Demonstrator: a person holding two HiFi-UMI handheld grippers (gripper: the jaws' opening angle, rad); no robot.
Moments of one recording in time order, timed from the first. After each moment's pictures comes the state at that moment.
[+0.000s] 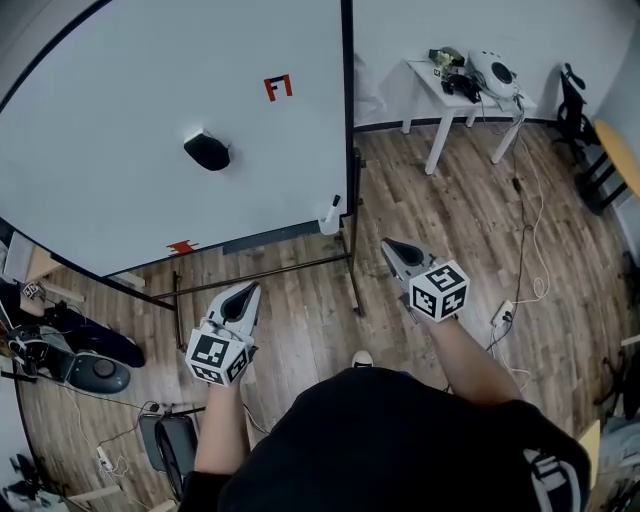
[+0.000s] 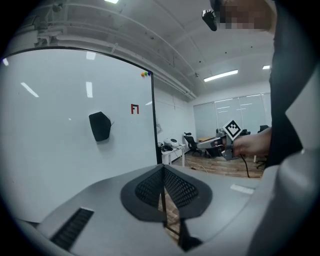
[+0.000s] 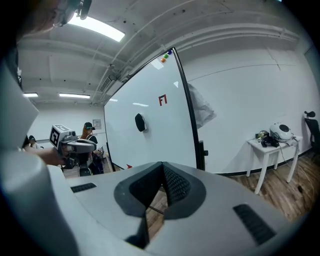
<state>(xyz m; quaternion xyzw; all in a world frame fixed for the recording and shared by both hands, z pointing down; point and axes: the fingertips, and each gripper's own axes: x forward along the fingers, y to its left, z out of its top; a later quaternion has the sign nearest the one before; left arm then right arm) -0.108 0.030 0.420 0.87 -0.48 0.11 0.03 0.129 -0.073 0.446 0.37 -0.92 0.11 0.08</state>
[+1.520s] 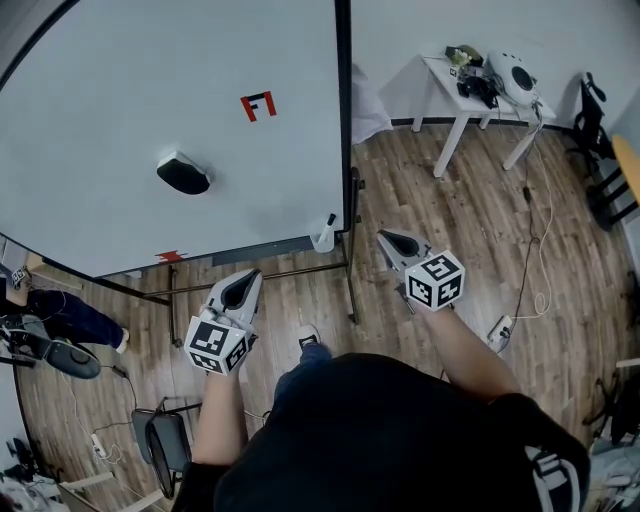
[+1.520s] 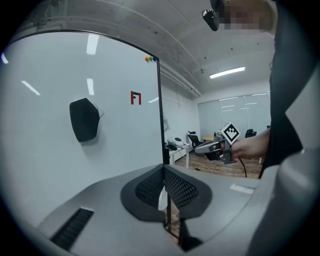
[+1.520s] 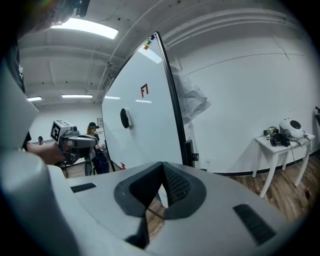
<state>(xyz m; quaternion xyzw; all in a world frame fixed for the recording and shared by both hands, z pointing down) -0.078 -0.085 0.429 0.86 -0.50 0.11 0.04 0.140 -0.197 0.475 0.33 -0.93 0.12 0.10</state>
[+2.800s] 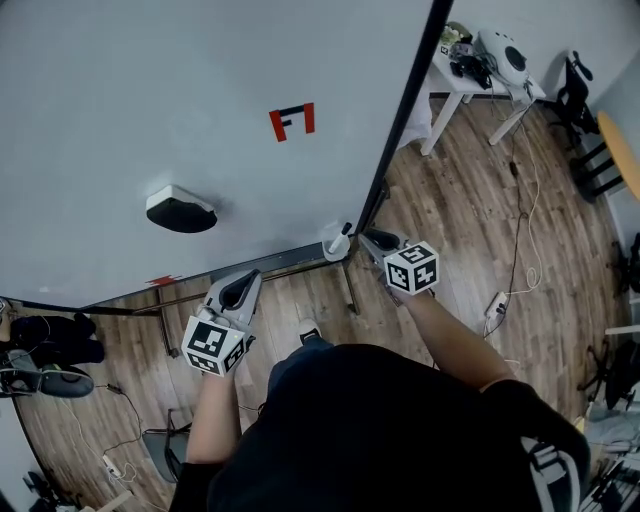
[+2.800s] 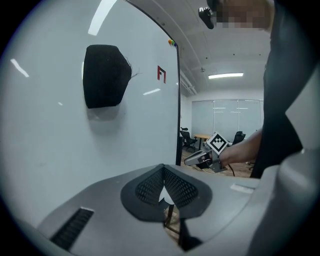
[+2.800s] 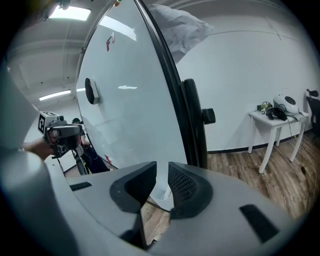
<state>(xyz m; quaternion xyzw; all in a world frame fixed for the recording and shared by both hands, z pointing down) -0.156 -0.178 0.481 0.89 -0.43 0.13 0.08 0.052 -0.286 0.590 0.37 -0.89 0.21 0.17</state>
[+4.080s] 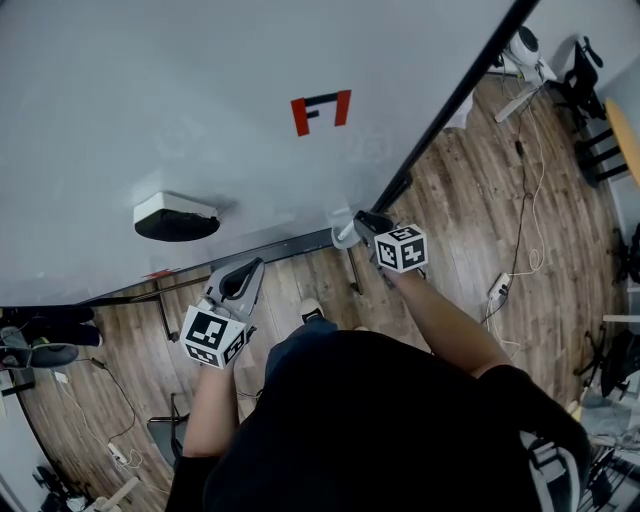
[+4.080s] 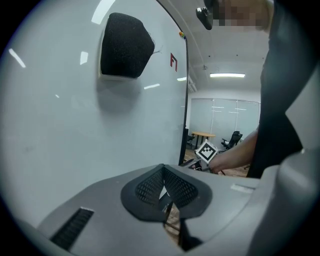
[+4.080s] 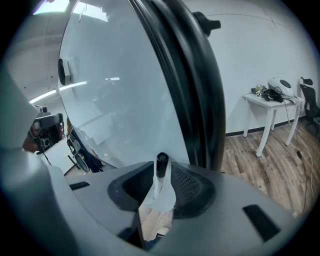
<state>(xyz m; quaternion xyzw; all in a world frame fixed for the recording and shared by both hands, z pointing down) -0.175 -0.207 0.513 0.90 -0.41 0.14 0.11 0.026 -0.321 0.680 0.39 -0.85 0.28 0.22</state>
